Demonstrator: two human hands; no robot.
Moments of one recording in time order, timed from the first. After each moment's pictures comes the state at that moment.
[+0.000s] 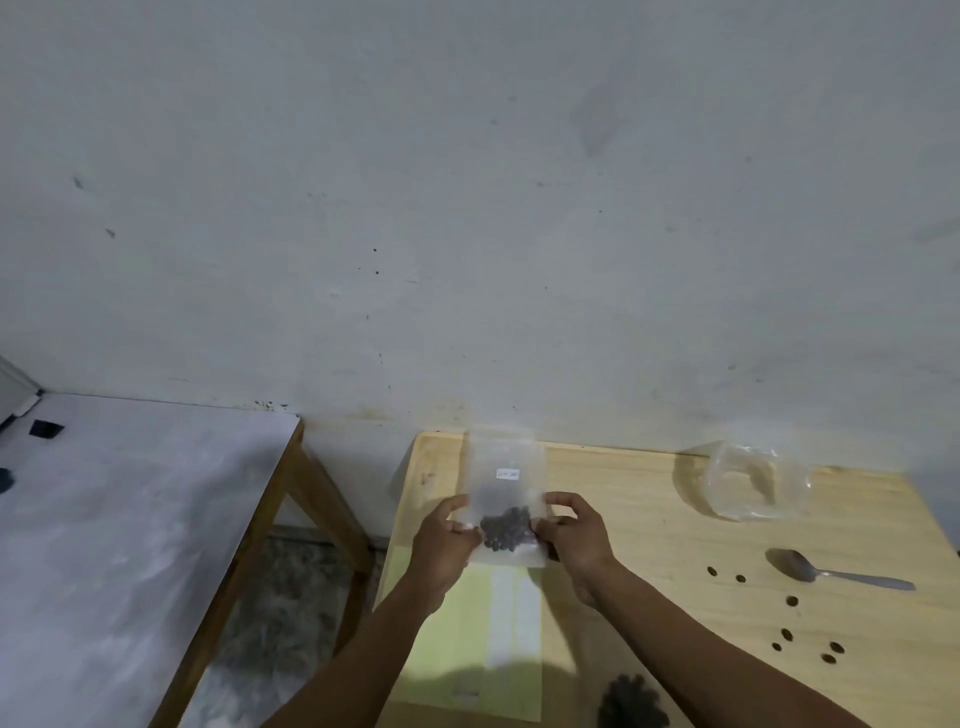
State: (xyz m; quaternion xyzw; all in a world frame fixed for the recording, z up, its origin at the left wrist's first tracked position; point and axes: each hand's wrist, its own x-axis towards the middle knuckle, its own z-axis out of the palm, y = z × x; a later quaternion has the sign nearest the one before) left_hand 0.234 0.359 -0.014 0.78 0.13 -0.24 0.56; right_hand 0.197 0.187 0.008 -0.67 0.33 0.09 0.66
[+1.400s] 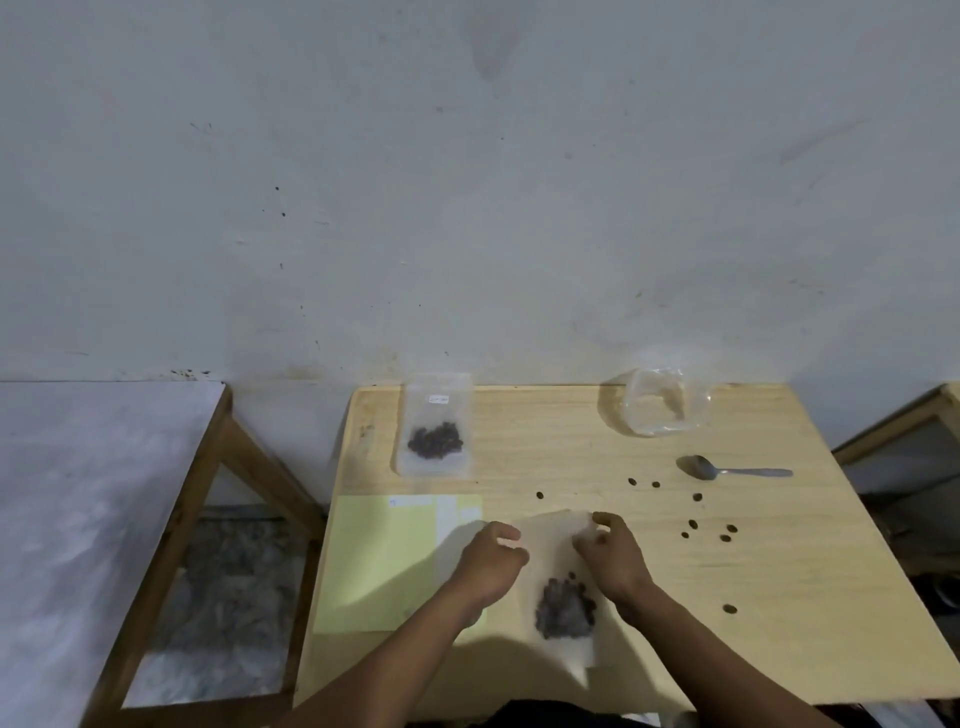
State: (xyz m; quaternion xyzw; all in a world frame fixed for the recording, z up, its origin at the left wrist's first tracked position) left_hand 0.126 0.283 -0.024 0.76 0.05 -0.44 0.48; right_hand 0.065 0.118 -0.023 -0.75 0.41 0.10 0.50
